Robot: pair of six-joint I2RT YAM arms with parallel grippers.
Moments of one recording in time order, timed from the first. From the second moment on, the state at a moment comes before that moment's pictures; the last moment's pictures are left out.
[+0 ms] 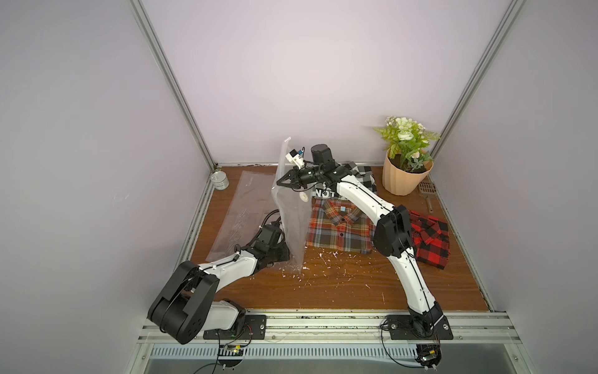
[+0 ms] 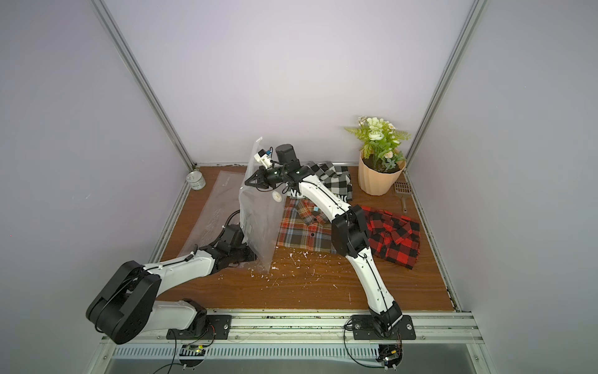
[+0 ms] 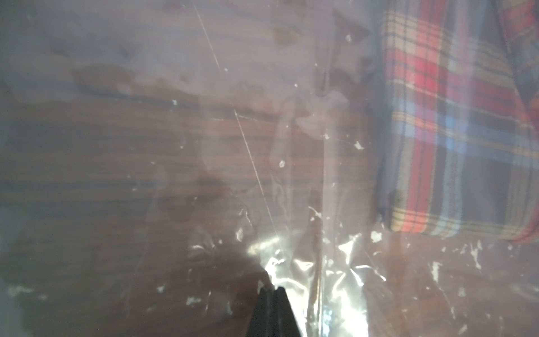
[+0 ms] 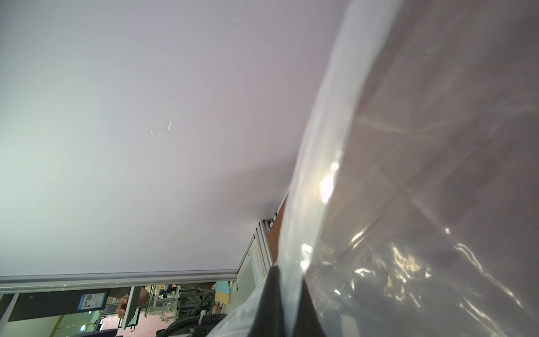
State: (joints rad) left arm -0.47 1.35 0.47 -0.05 0.13 -0.54; right arm 0.65 2.41 2.33 -0.24 -0.85 0.82
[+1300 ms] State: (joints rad) left arm -0.39 0.94 0.45 -0.20 0.21 -0.64; right arm 0.76 2.54 2.12 0.45 -0.74 1.25
